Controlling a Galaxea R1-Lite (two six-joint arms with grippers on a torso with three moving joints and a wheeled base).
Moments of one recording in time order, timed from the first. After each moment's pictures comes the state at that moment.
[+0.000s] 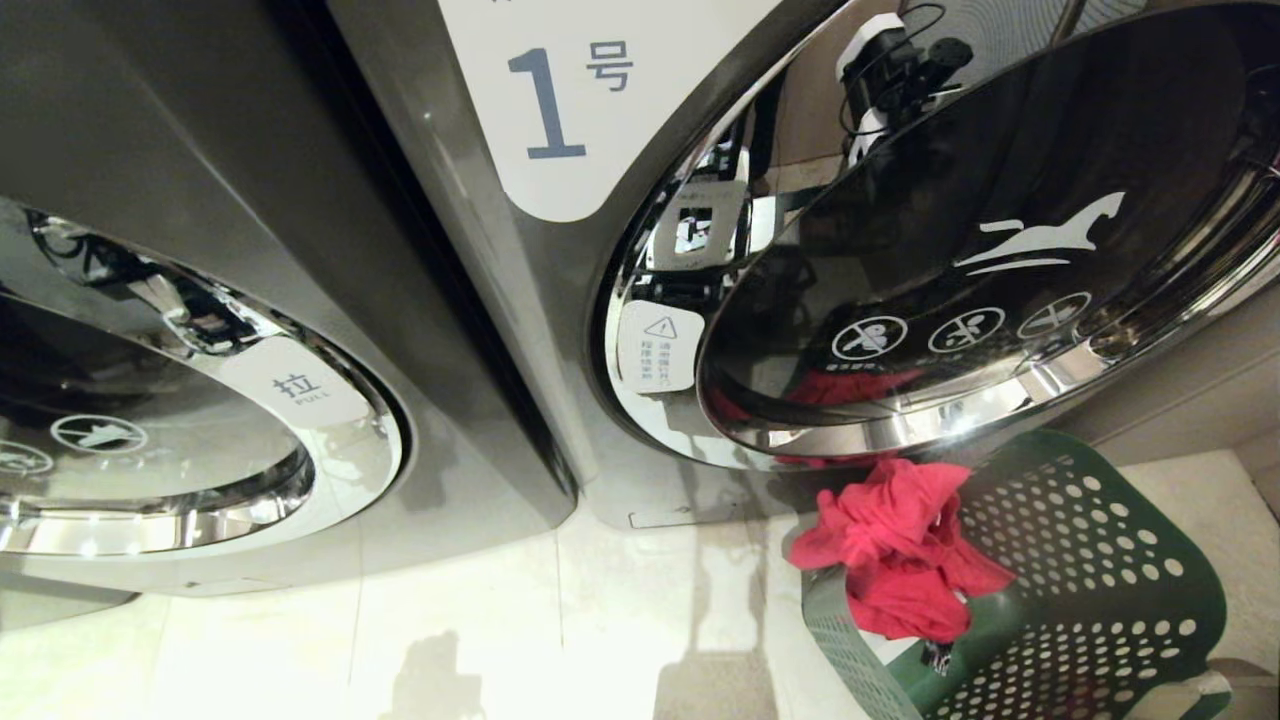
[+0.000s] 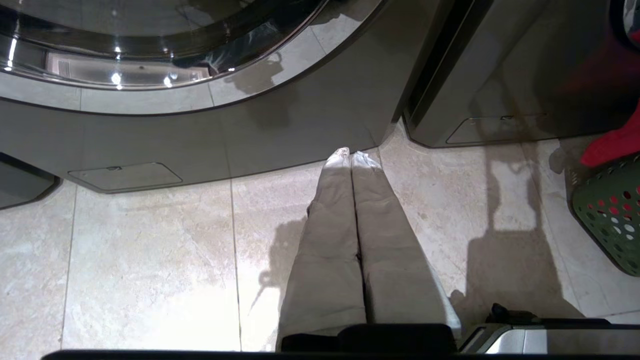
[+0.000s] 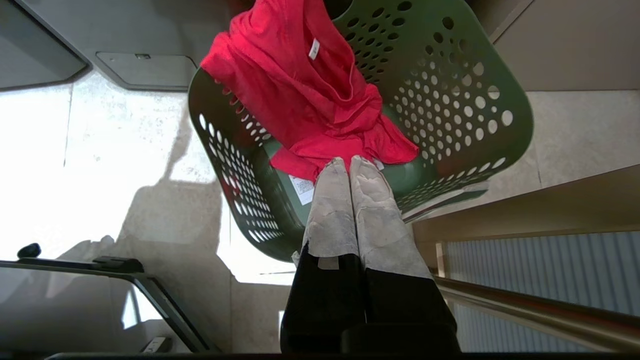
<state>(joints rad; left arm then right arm) 0.00 0.00 0.00 0.00 0.00 0.00 -0.01 0.00 -0.08 0.21 0.03 -0.09</state>
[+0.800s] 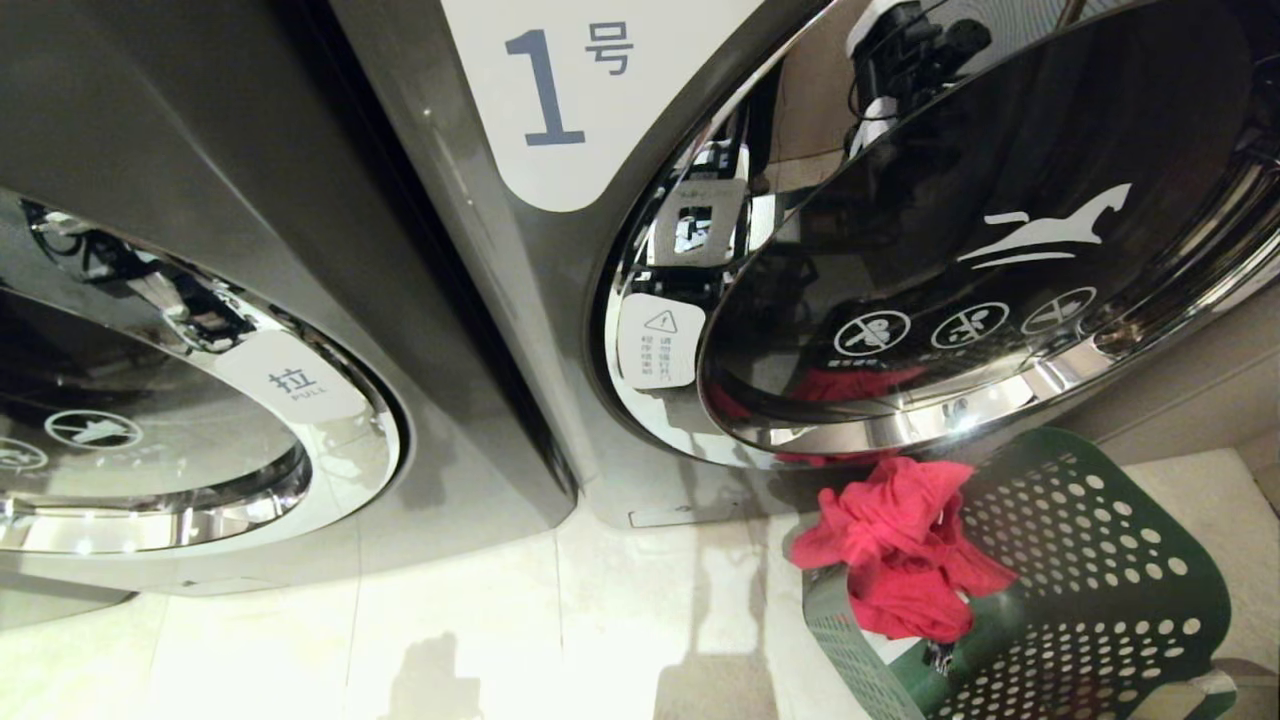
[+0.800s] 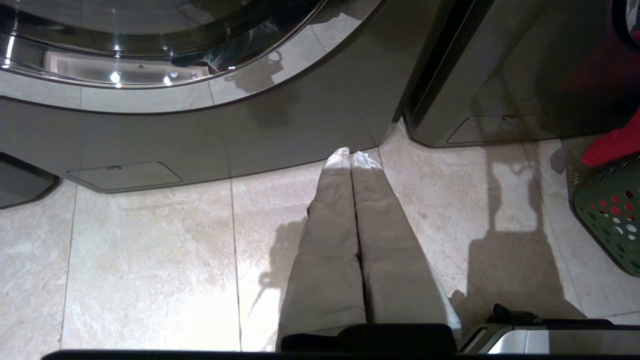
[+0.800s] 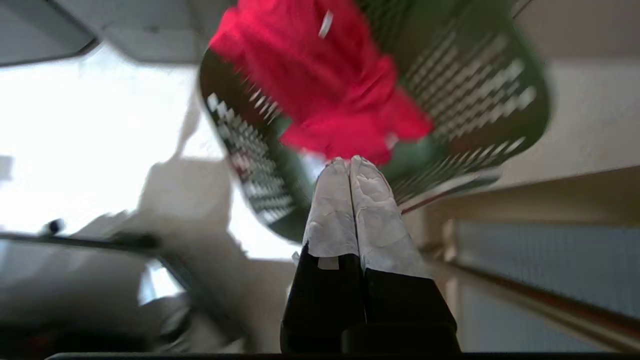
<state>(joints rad) 0.00 0.00 0.00 0.00 0.00 0.00 -0.01 0.20 -0.21 0.25 0.06 -0.06</state>
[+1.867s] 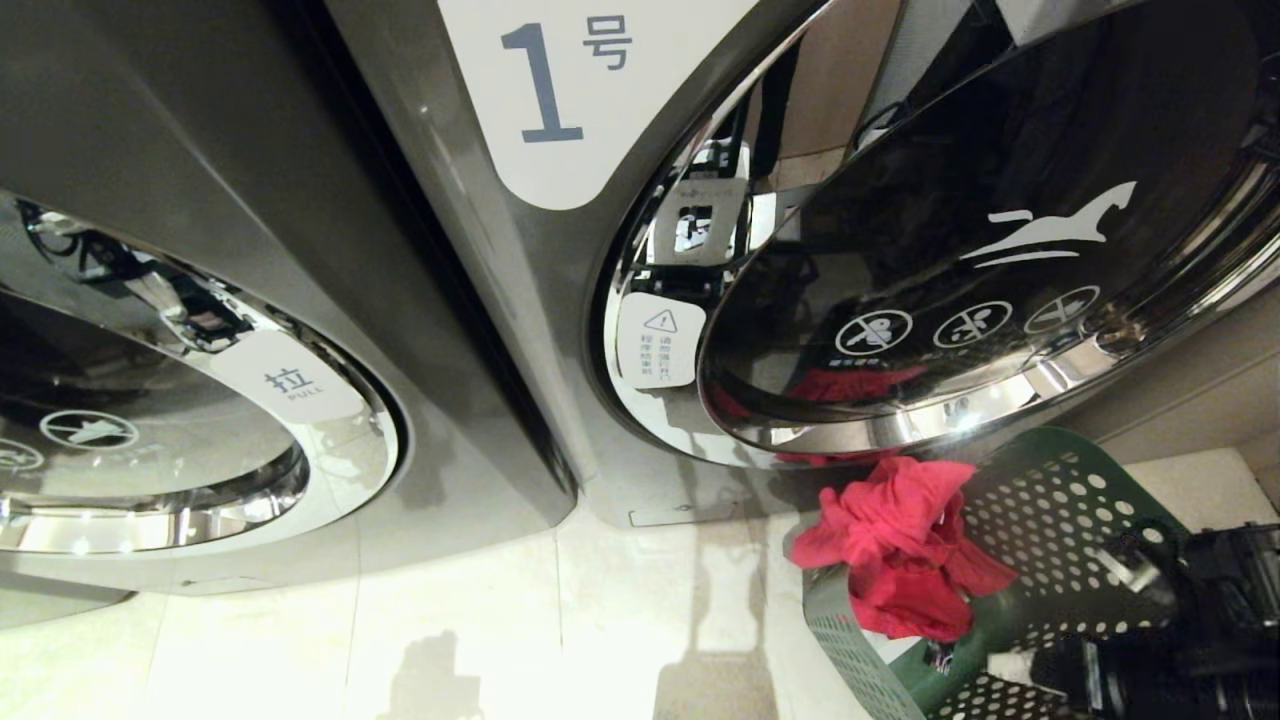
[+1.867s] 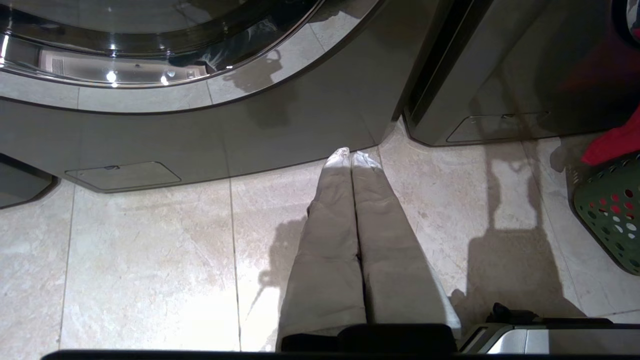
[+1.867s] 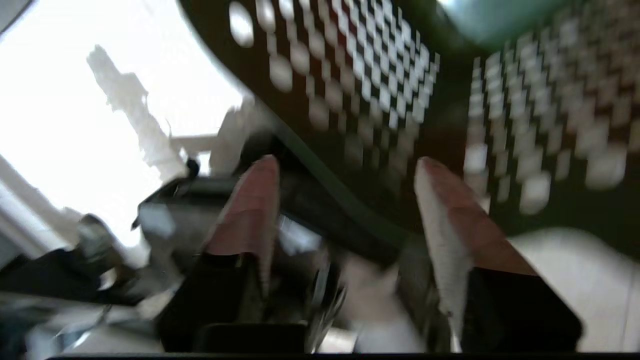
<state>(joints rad) 0.00 0.00 0.00 0.00 0.00 0.00 -0.02 1.58 -0.29 -0.41 0.34 0.26</state>
